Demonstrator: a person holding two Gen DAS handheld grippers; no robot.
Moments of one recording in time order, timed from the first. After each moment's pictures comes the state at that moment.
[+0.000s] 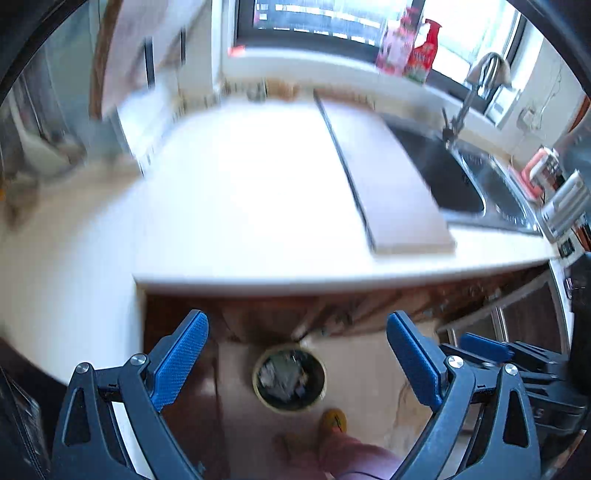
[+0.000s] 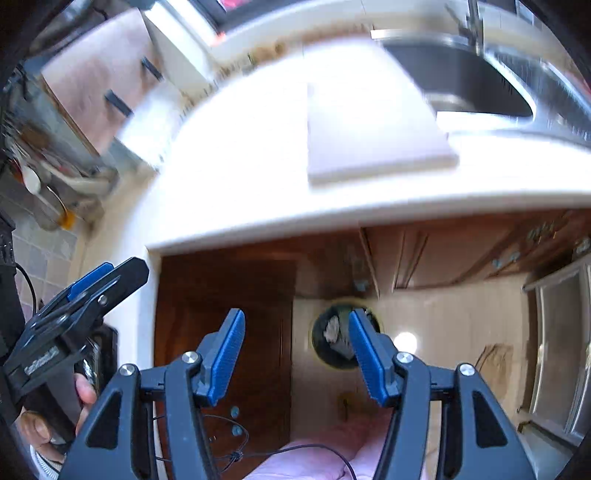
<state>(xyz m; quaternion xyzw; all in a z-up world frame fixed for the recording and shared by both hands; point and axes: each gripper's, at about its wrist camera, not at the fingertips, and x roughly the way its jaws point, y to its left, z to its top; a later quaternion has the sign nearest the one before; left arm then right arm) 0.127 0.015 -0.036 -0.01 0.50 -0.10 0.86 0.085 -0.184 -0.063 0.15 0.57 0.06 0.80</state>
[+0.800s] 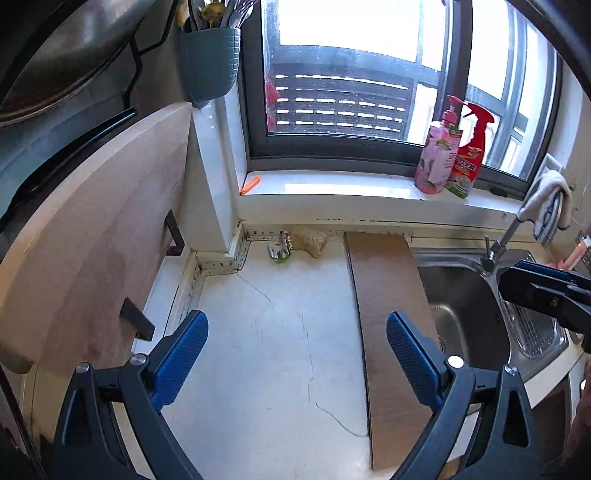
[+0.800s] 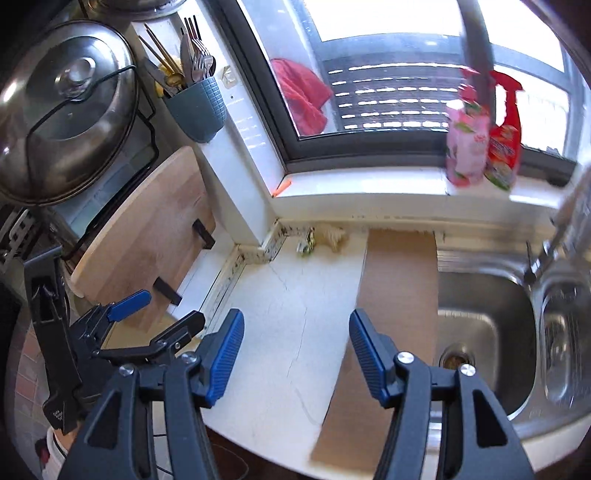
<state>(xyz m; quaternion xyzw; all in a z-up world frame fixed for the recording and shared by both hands) 0.391 -0.038 0.121 0.01 0.42 -0.03 0.91 0.367 -0.211 0.143 0.07 0.45 0.17 0.87</state>
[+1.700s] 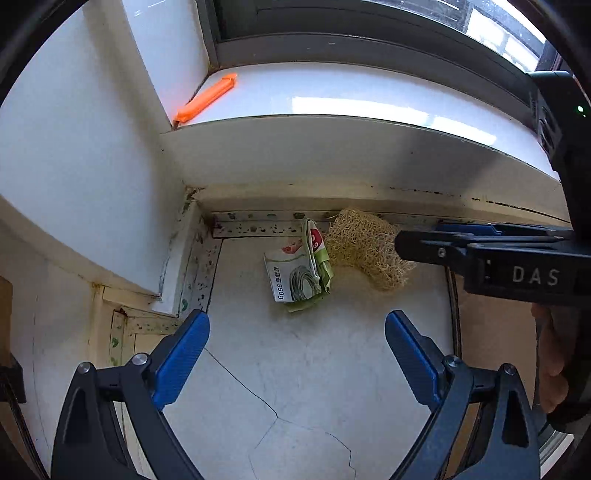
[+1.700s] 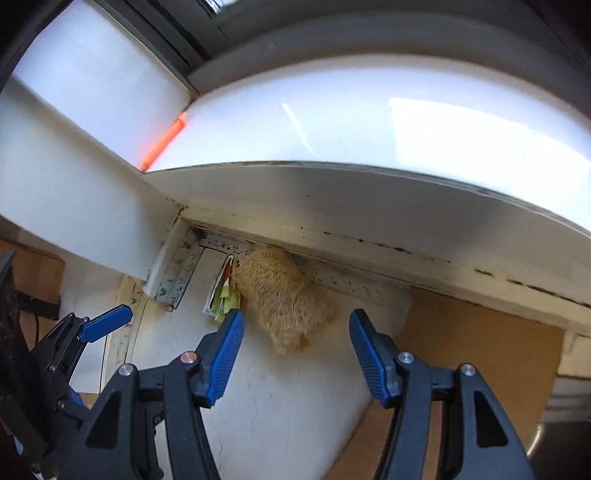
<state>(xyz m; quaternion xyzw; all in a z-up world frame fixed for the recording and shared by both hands) 0.670 -0.023 -0.110 0.02 0.56 -0.02 0.83 0.699 -0.176 -0.129 0.06 0.60 0.23 0.76</state>
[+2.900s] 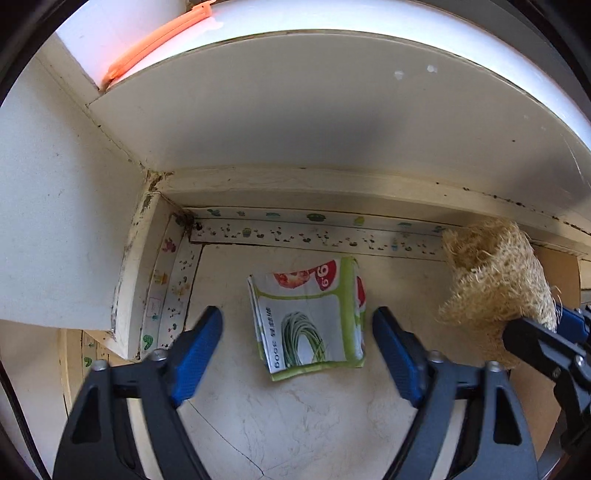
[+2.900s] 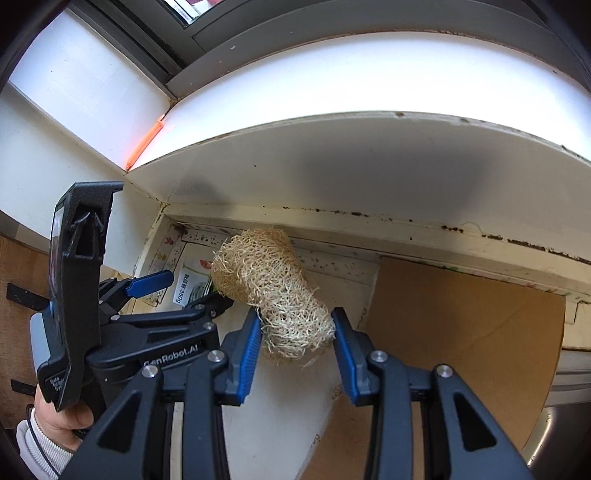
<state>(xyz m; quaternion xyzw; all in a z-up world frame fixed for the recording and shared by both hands) 0.736 -0.024 -0.180 0.03 0.62 0.04 0.79 0.686 -0.195 -0.140 0.09 0.59 0.21 0.78</state>
